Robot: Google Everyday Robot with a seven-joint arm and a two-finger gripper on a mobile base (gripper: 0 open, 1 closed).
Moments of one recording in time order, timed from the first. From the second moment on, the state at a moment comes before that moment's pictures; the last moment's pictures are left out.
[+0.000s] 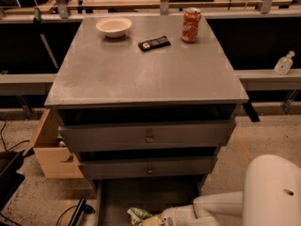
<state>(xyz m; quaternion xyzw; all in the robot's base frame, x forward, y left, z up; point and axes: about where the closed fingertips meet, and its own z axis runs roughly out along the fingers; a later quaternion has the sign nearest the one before) 0.380 0.013 0.278 -0.18 0.84 0.50 0.13</state>
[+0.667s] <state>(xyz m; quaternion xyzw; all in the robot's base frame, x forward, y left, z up) 0.379 0.016 0.278 -0.19 0.84 0.50 0.12</state>
